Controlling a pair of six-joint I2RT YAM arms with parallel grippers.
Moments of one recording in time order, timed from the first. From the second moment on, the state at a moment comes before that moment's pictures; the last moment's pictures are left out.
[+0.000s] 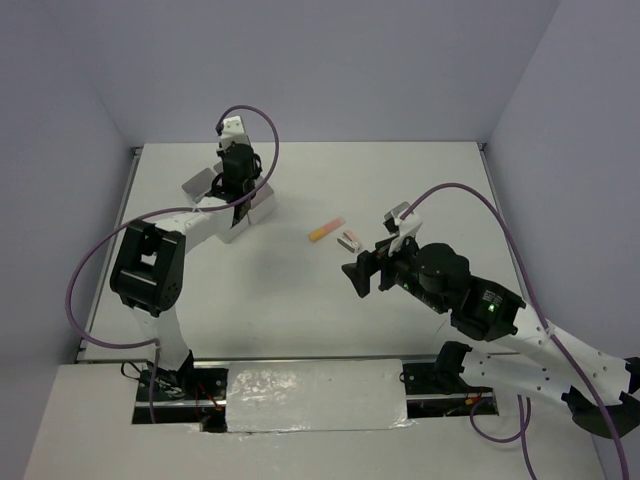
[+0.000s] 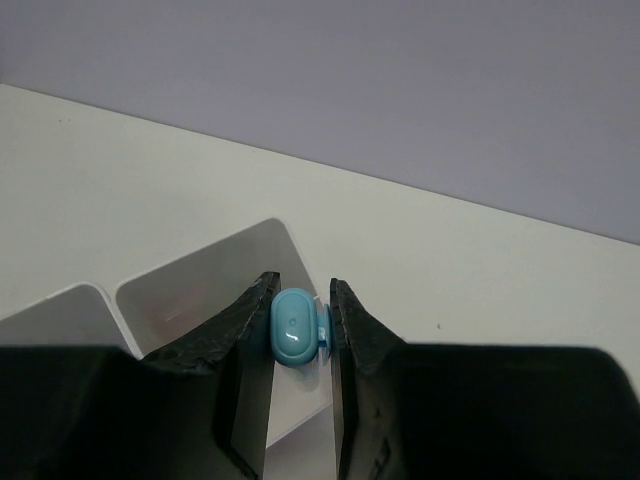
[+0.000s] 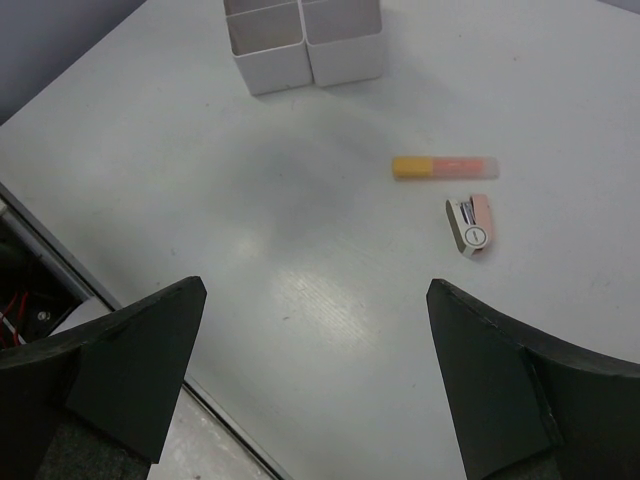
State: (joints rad) left arm -0.33 1.84 1.25 0.41 -0.55 -0.25; right arm 1.00 0.72 0.89 -0.44 0.29 0.23
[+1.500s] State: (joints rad) left arm -0.35 0.69 0.93 -0.54 -0.29 -0.54; right arm 0.60 1.89 1.62 -0.69 0.40 1.02
